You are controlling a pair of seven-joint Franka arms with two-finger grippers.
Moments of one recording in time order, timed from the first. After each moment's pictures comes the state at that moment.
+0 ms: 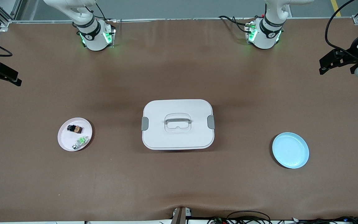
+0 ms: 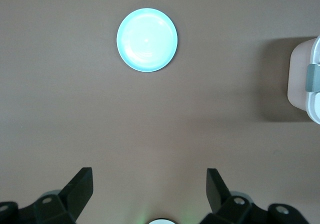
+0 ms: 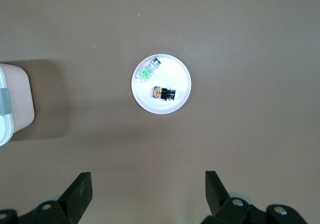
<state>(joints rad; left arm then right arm) -0.07 -0.02 -0.03 -1.50 0.05 1.45 -0.07 0.00 0.04 -0.05 -1.45 0.01 1.47 0.00</state>
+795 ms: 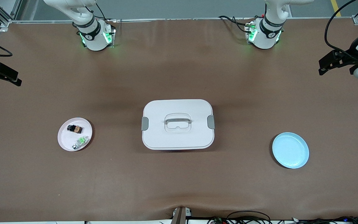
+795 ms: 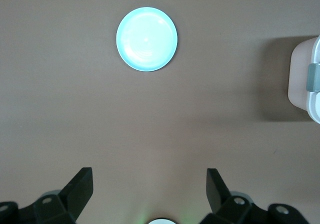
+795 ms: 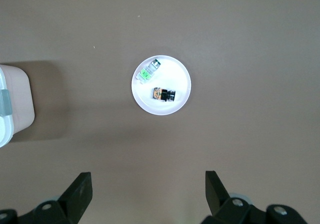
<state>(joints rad) -0.07 -0.02 -0.03 -1.50 0.05 1.45 -0.07 0.00 0.04 -0.05 -1.45 0.01 1.48 0.00</state>
